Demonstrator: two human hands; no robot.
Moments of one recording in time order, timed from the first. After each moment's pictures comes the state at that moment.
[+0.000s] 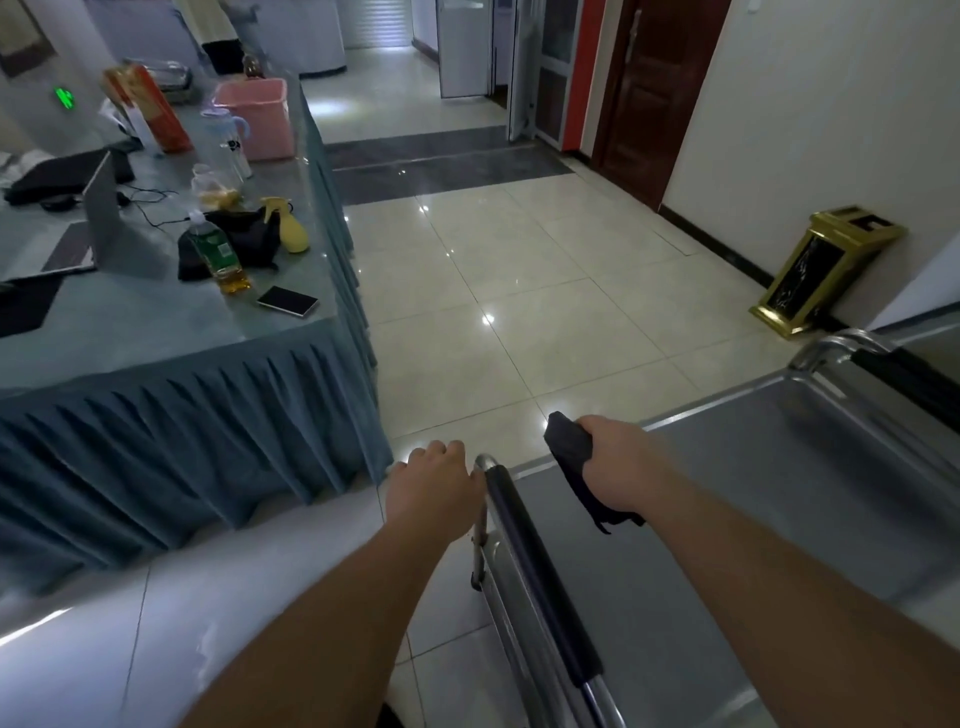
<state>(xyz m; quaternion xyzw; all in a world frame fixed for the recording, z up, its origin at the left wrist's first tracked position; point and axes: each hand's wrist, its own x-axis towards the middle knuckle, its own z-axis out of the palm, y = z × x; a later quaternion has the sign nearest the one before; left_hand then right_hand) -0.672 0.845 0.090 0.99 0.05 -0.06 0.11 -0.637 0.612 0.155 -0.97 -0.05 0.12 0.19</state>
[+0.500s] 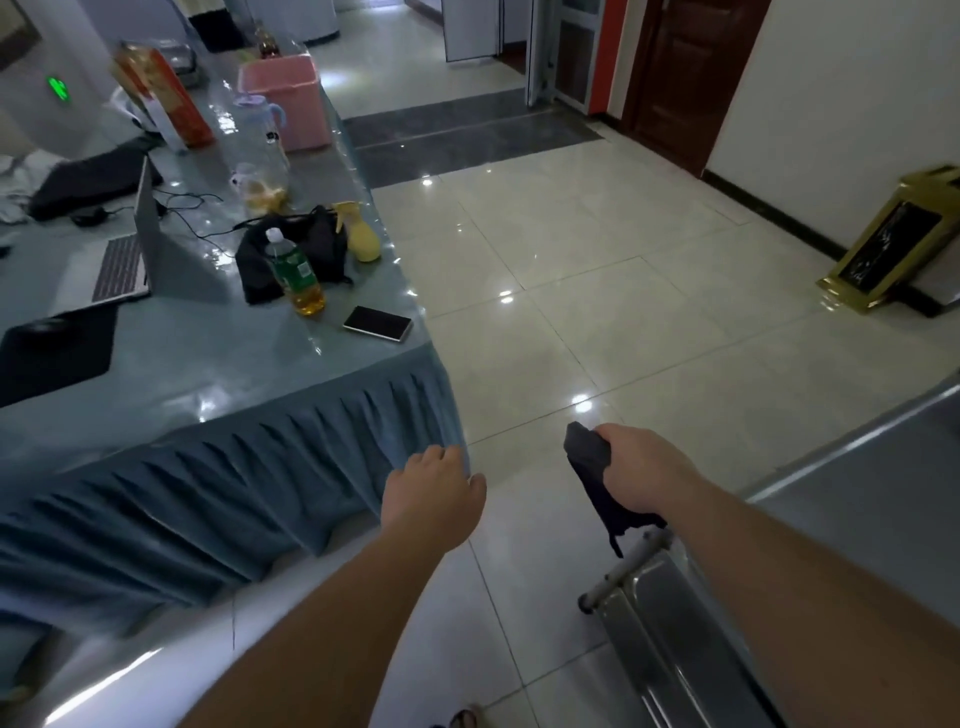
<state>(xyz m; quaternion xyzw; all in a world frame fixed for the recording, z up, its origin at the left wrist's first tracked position) -0.567 1.147 0.101 0.99 0.03 -0.13 0.09 -0.515 0.889 0.119 -0.97 -0.04 0.18 0.16</state>
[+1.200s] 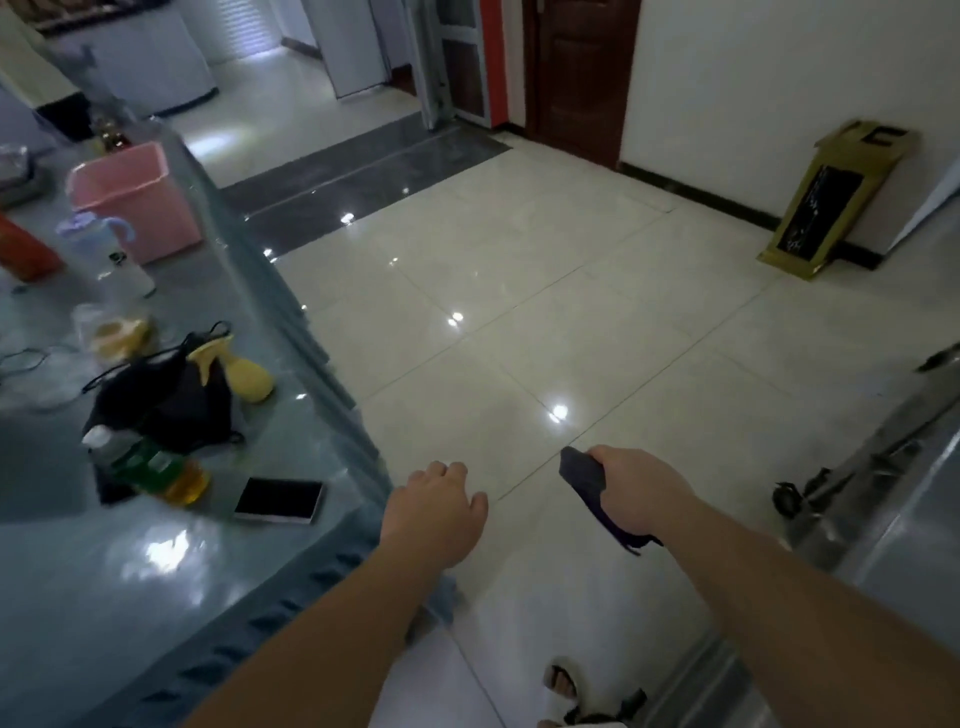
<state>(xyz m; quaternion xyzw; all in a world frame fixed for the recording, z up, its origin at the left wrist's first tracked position) -0.229 1.068 0.095 0.98 -0.08 -0.17 0.04 -0.245 0.804 0.085 -0.96 0.04 0.17 0.21</state>
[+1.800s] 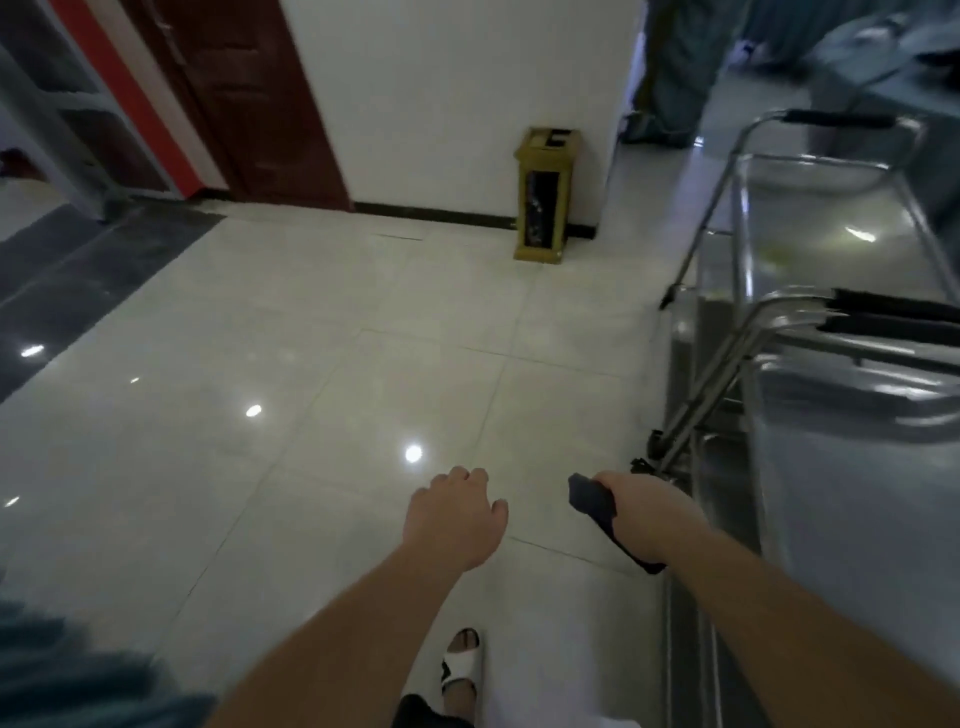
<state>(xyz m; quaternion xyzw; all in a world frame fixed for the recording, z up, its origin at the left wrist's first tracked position) 0.070 0.772 0.060 0.88 -0.42 -0.21 -0.03 -0.103 0.593 0.061 -0.90 0.33 0.21 0.21</state>
